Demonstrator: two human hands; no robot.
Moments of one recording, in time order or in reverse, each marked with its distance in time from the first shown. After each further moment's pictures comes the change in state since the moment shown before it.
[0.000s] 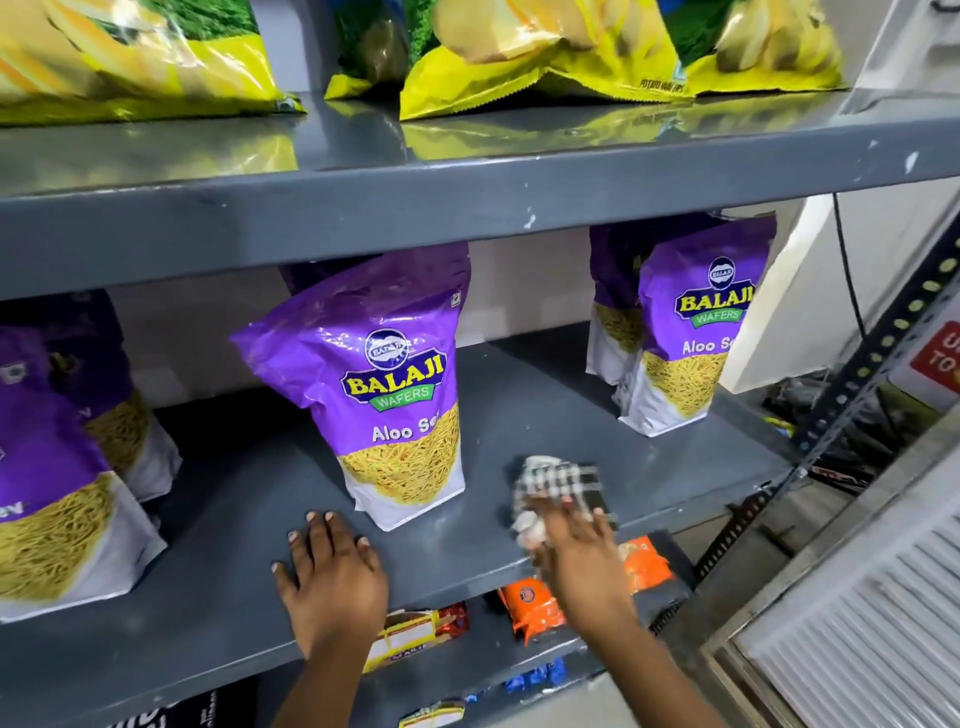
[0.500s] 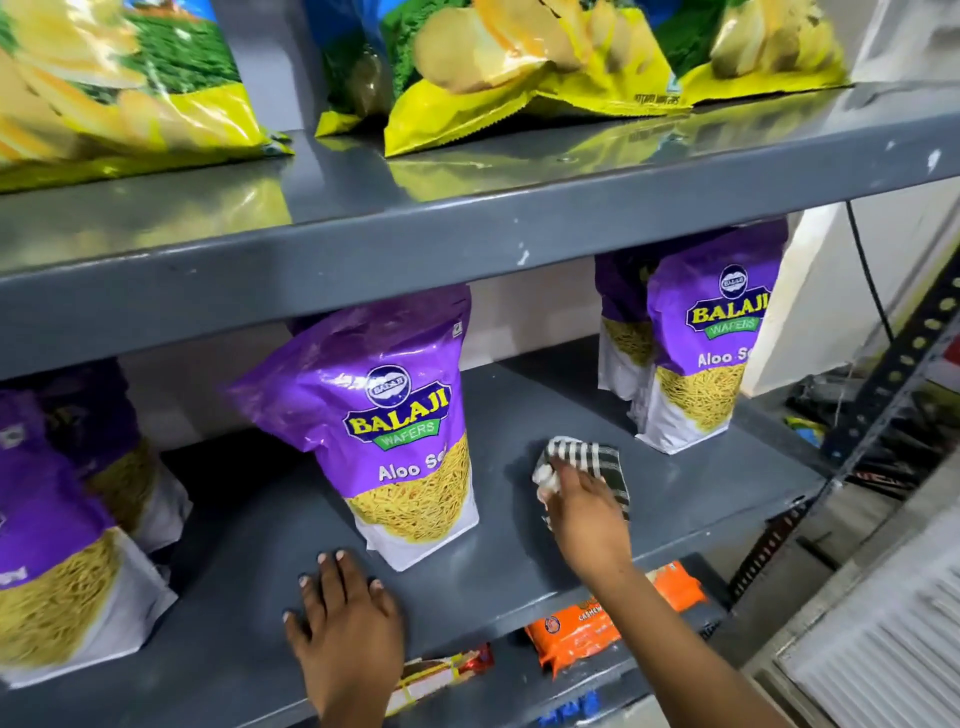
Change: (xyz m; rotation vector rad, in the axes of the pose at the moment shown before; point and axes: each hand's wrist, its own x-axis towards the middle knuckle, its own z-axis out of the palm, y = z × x) left_hand 0.001 0.000 0.003 0.092 0.010 0.029; right_hand 0.067 -0.010 -0.018 0.102 0.060 0.024
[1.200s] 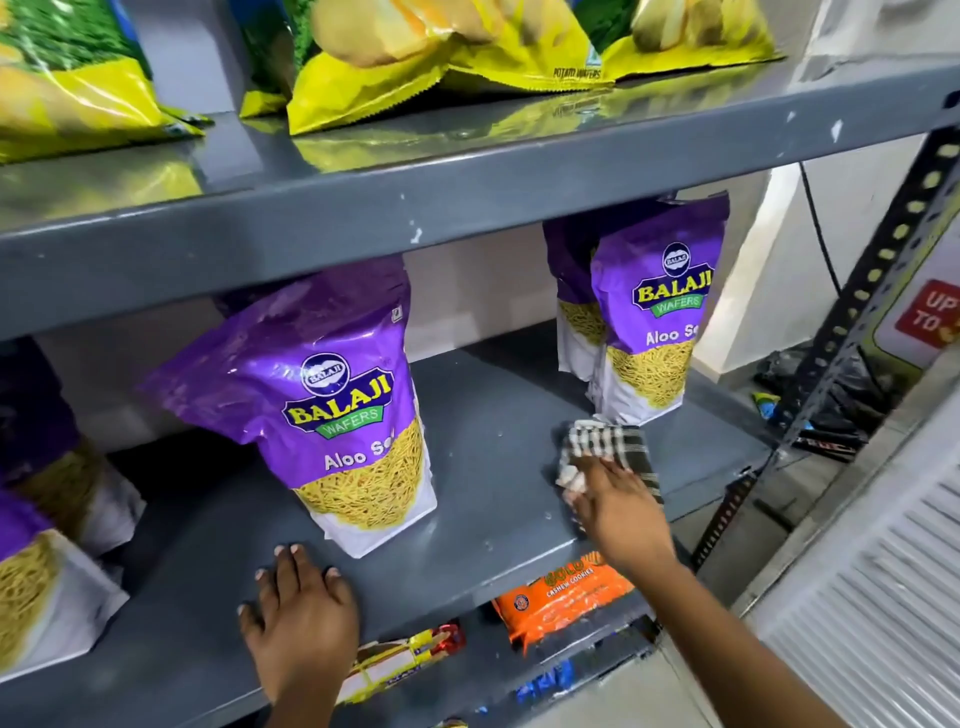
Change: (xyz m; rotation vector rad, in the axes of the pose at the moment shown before) left_hand -0.001 0.003 0.000 -0.069 0.058 -0.029; right_hand -0.021 0.079 -0.020 0.005 -0.021 0.081
